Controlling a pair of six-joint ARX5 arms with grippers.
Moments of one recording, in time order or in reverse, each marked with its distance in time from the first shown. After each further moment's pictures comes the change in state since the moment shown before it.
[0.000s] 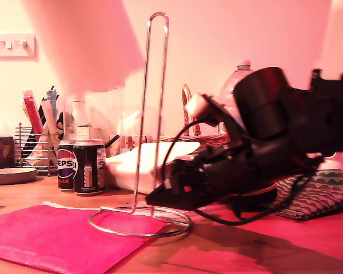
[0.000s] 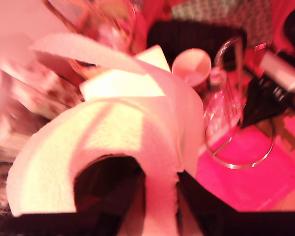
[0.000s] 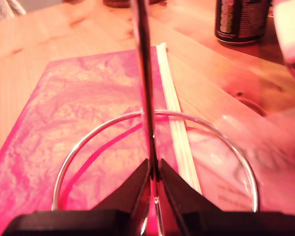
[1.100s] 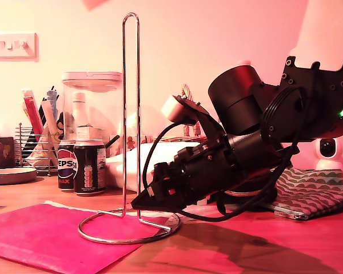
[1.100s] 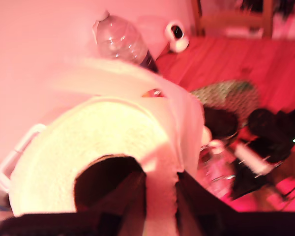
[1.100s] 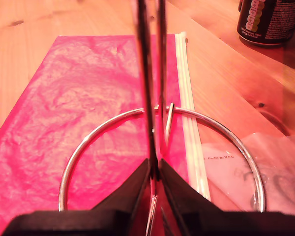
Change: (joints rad) left arm 0.000 -0.116 0.182 -0.013 0.124 -0.152; right arm 0.037 0.001 0.082 -0.160 0.035 -0.104
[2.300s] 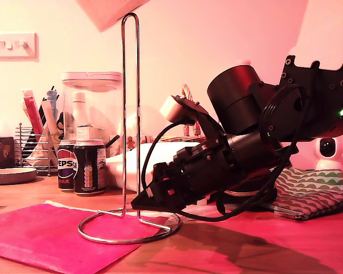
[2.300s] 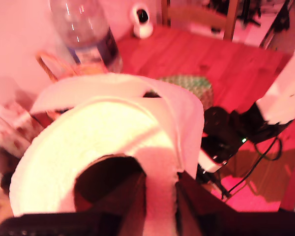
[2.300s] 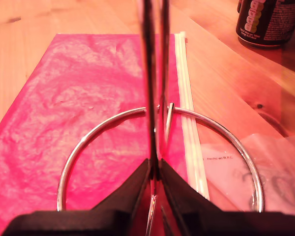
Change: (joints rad) left arm -0.063 0.028 -0.125 -0.001 0.033 -0.131; right arm 0.005 -0.002 0.000 -0.004 0.020 -0.022
